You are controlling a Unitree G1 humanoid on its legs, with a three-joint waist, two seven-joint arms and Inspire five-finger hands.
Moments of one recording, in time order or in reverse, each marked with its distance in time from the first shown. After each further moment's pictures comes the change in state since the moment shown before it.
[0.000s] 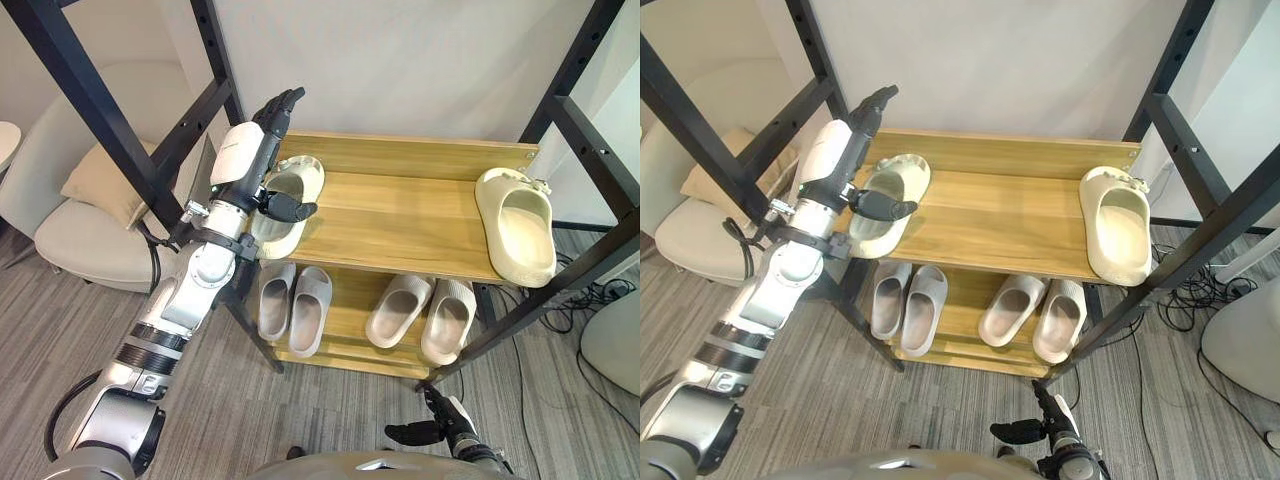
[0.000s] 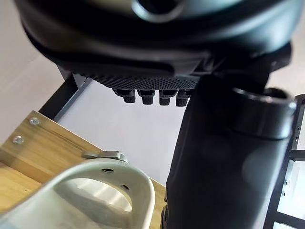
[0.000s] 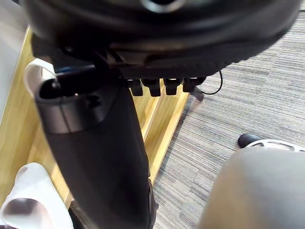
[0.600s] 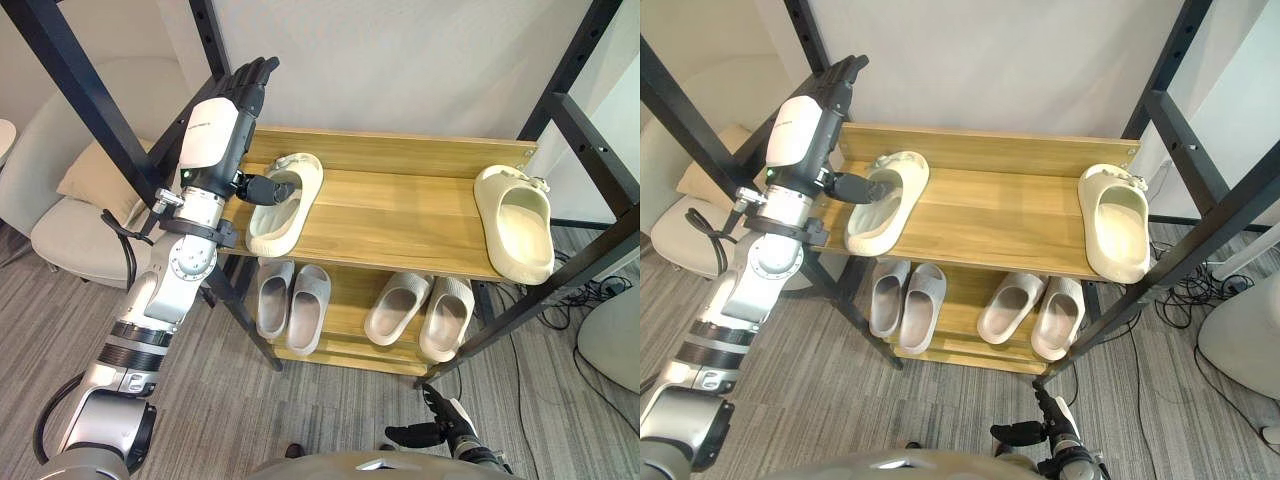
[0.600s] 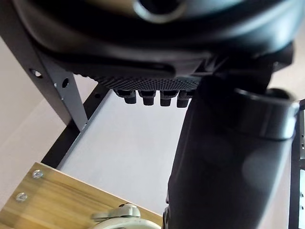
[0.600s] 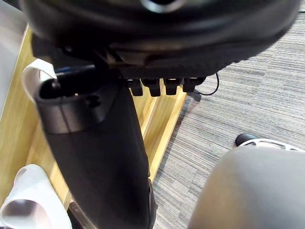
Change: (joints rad) left arm 0.001 0.023 0.079 -0.080 0.039 0.010 0.020; right arm 0.003 0.002 -0.001 -0.010 -0.001 -0.002 0.000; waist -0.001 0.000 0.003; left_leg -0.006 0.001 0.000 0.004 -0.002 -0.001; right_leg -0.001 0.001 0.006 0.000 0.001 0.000
